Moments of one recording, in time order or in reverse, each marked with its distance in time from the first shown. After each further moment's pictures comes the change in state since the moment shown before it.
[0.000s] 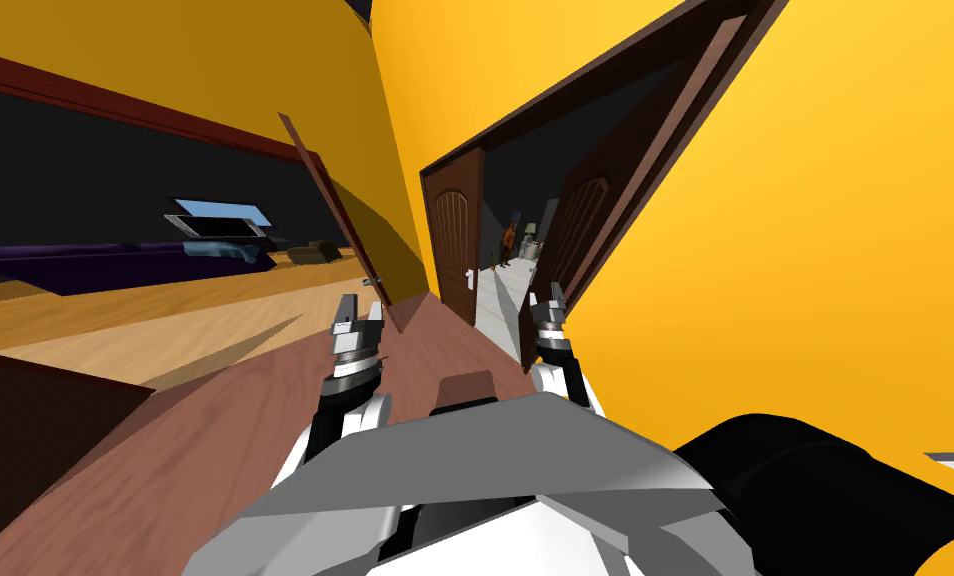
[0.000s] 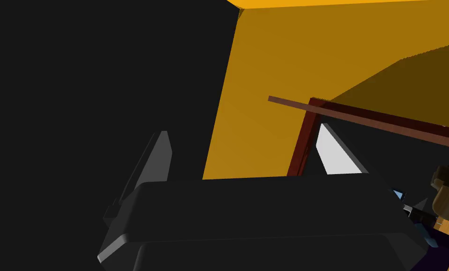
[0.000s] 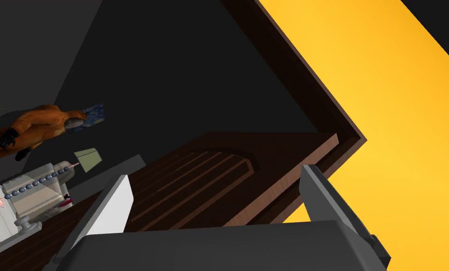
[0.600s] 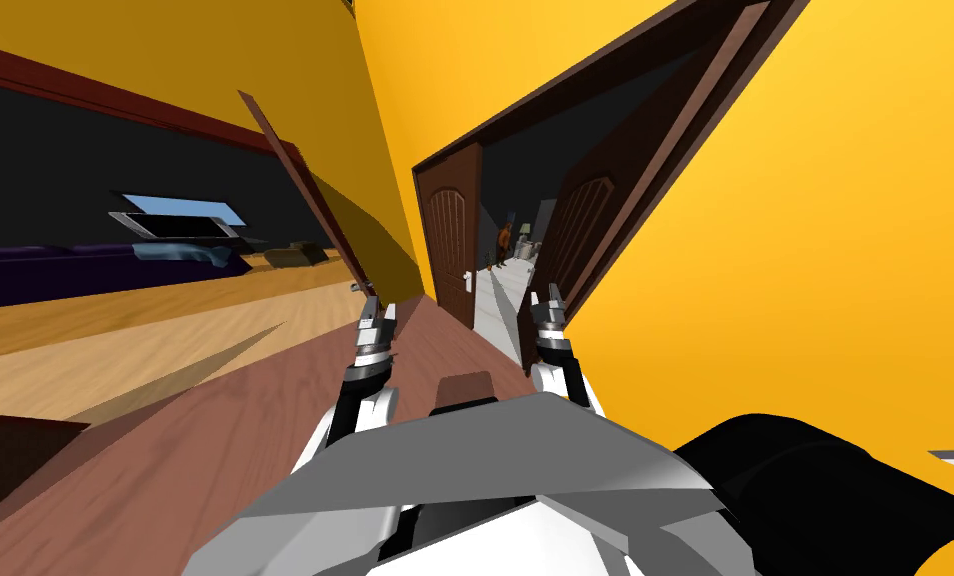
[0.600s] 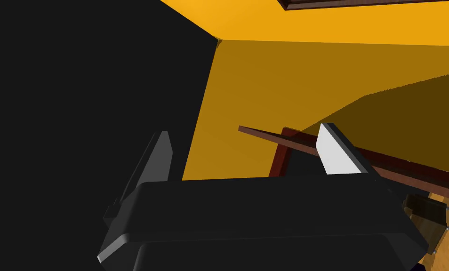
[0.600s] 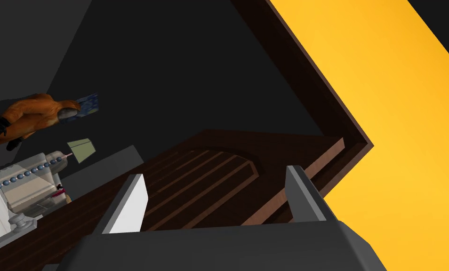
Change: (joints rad) arm -0.083 0.048 -0.012 0.126 0.007 0.014 0.014
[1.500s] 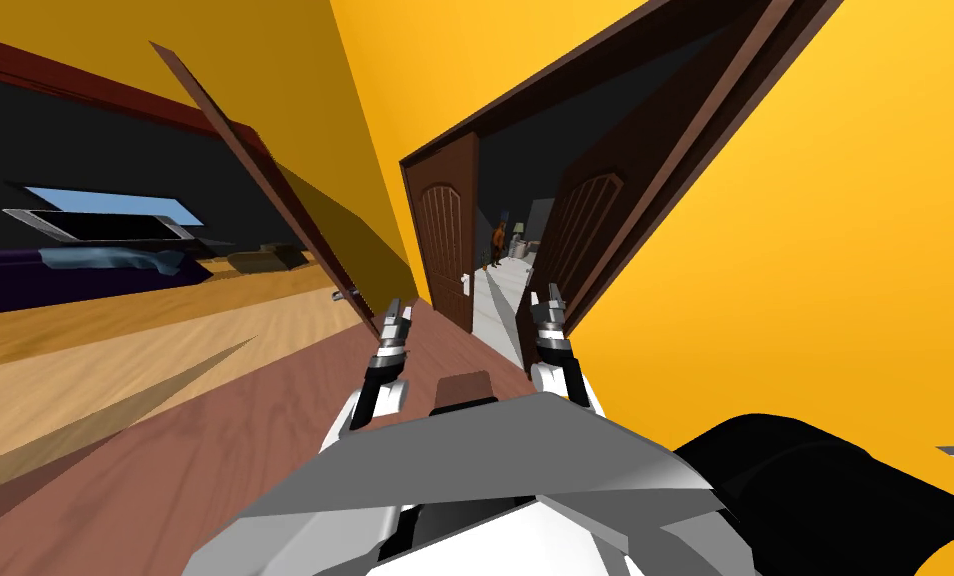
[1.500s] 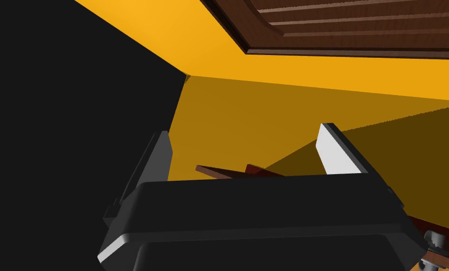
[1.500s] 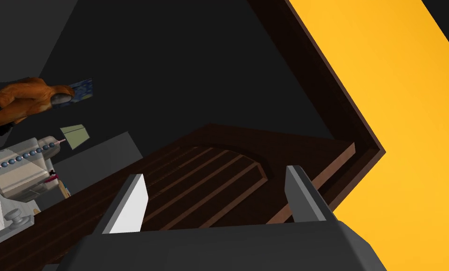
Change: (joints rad) arm -0.111 0.039 -0.028 0.186 0.005 0.010 0.016
